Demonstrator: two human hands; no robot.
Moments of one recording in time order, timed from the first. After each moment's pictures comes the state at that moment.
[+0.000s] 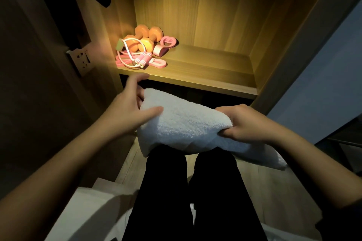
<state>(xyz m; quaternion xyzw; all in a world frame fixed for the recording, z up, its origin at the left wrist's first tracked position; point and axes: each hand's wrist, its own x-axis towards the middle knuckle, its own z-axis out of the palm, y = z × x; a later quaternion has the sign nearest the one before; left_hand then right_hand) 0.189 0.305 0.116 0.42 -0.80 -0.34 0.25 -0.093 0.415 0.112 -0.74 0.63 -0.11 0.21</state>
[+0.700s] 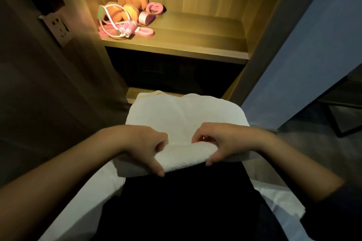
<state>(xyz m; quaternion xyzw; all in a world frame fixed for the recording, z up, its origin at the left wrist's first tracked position) 0.174 0.376 0.050 0.22 -0.88 -0.25 -0.34 -0.068 0.485 0.034 -0.73 0.55 0.01 0.41</state>
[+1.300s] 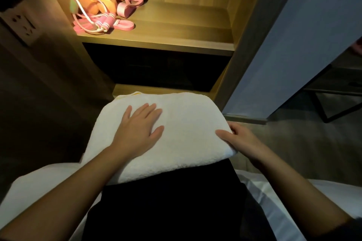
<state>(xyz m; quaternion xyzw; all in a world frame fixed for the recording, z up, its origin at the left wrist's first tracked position) 0.146 0.372 -0.037 0.37 -0.92 -0.11 0.01 -0.110 0.545 -0.013 -0.31 0.74 -0.35 0.47</state>
